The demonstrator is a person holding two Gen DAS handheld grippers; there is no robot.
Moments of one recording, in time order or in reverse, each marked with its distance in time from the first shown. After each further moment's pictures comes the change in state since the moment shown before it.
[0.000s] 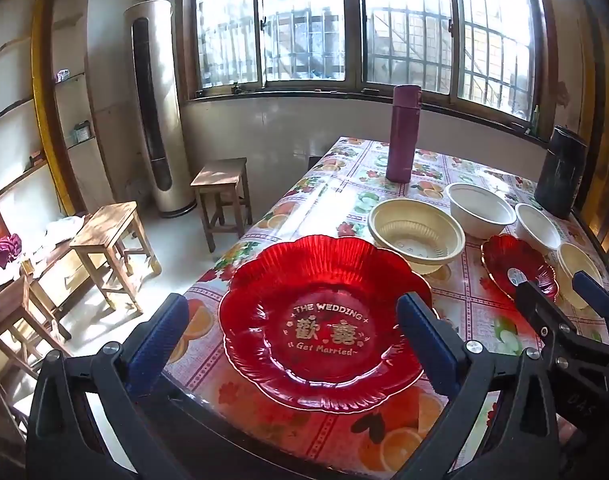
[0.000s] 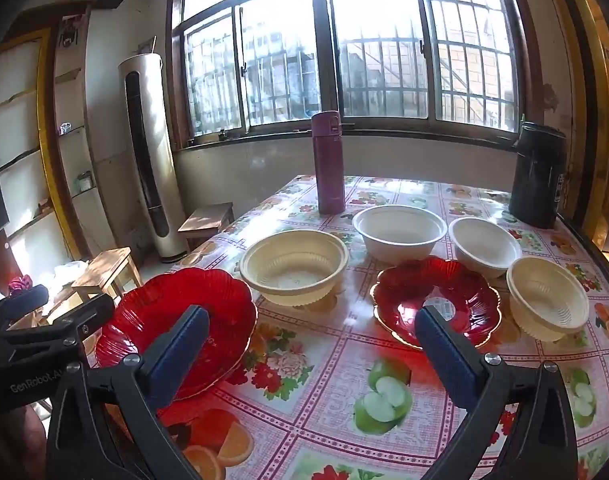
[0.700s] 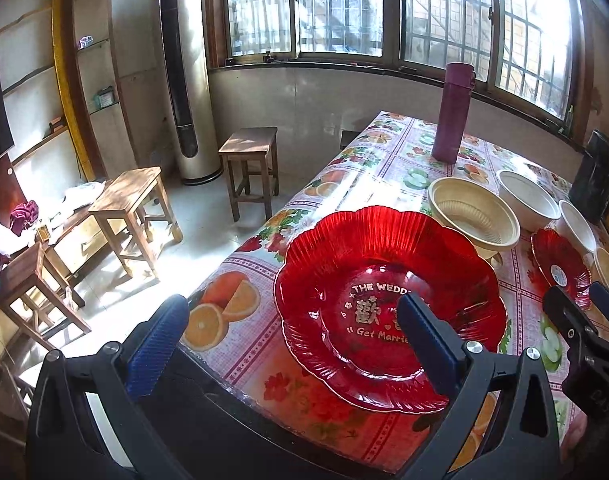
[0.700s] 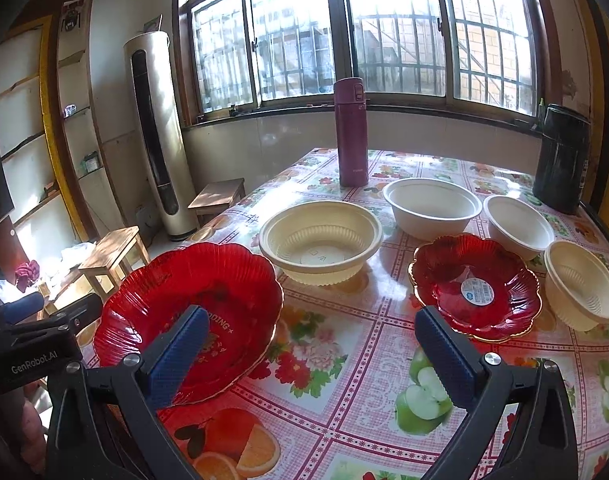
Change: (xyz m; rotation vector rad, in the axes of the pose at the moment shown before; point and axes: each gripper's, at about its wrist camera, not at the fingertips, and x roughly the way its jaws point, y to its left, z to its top) left arm 0.025 0.031 -0.019 -0.062 0.089 0.092; right arm 0.020 0.024 -0.012 -0.054 0.098 0.078
